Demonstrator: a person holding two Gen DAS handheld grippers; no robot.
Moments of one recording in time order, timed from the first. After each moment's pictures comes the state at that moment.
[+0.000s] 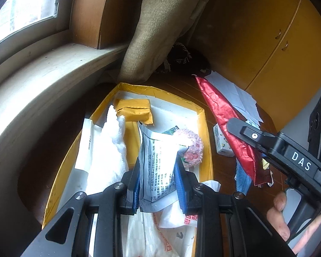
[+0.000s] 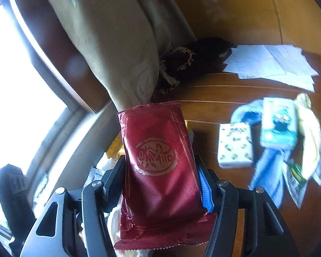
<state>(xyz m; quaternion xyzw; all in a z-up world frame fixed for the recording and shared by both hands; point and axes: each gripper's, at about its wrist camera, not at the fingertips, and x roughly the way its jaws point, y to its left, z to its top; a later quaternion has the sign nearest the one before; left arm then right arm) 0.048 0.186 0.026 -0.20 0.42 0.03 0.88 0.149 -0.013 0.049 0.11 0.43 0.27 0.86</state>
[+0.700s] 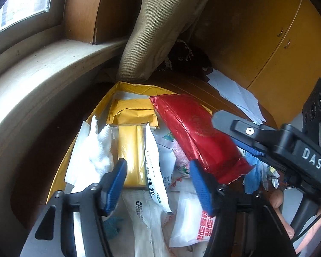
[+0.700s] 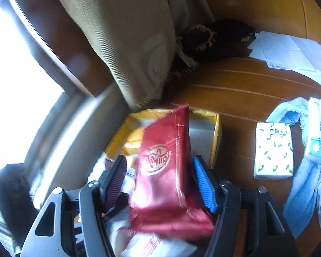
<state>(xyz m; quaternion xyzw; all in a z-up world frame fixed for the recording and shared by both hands) 0.062 0.193 0.011 -0.20 0.42 0.02 0.89 0.170 0.026 0.022 0.11 0.46 0.31 0.83</state>
